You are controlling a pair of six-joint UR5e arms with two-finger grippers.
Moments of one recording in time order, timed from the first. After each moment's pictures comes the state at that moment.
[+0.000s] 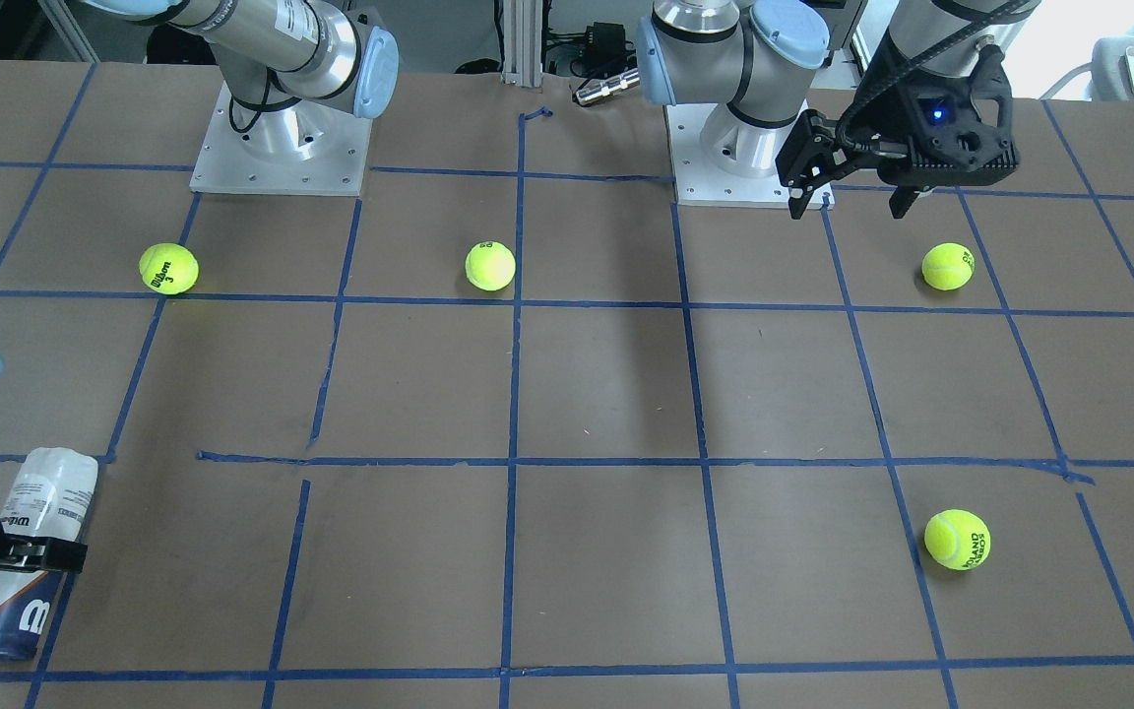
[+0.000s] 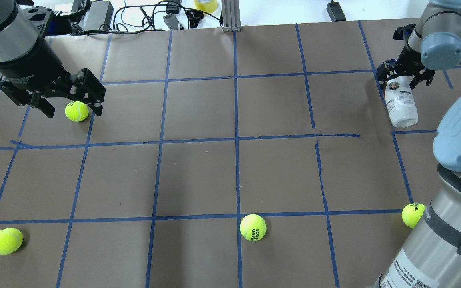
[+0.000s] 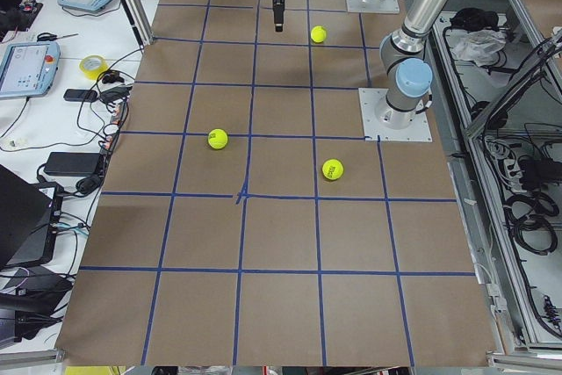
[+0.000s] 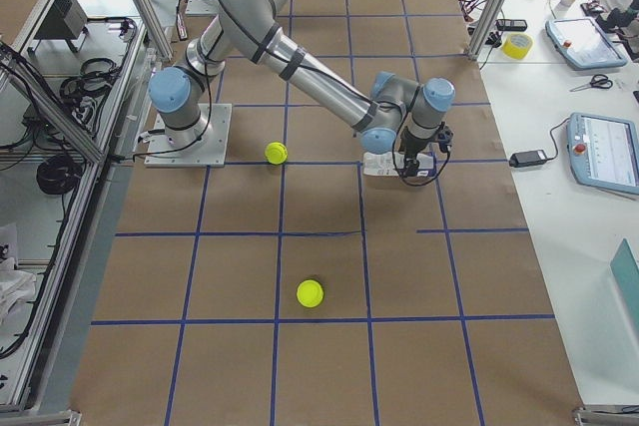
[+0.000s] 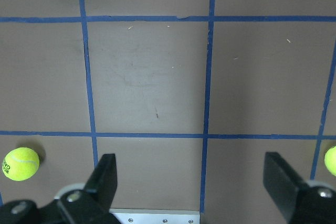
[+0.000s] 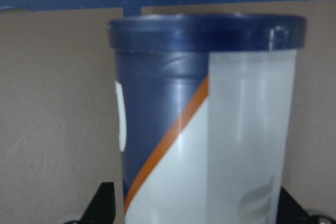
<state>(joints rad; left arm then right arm) -1.48 -1.47 -1.60 -1.67 1.61 0.07 1.20 -0.88 1.41 -2.02 -1.64 -0.33</state>
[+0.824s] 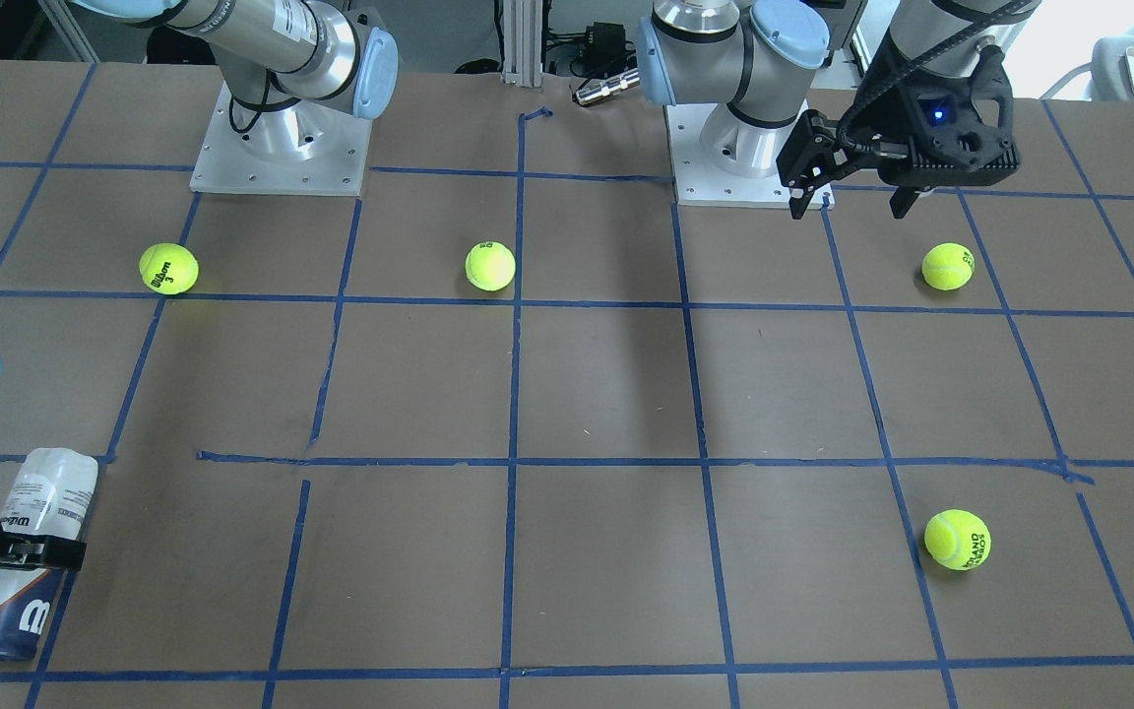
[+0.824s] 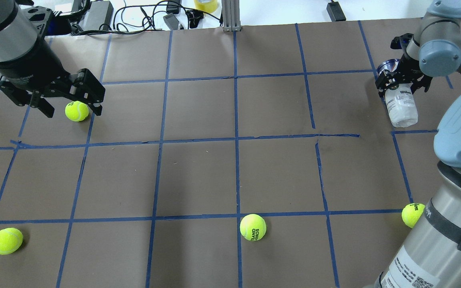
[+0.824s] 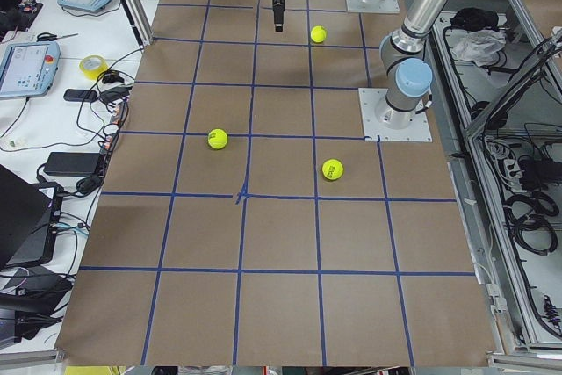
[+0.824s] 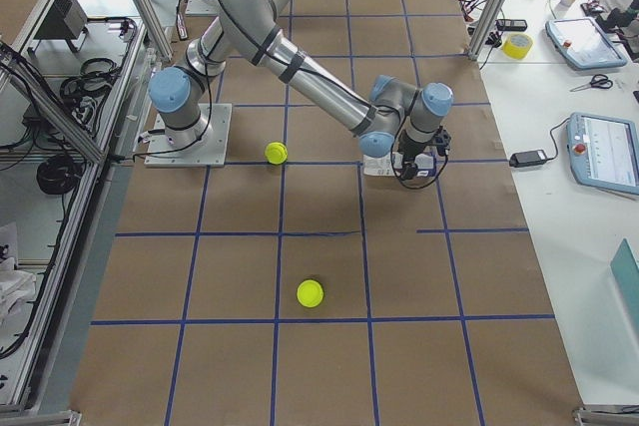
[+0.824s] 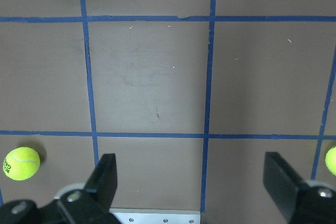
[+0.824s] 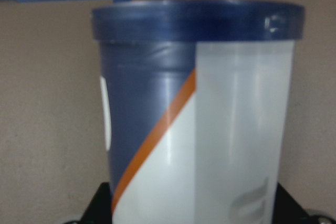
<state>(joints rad) -1.47 -1.47 -1.60 -1.67 1.61 0.07 1.20 -0.88 1.41 -2.03 -1.64 -0.34</state>
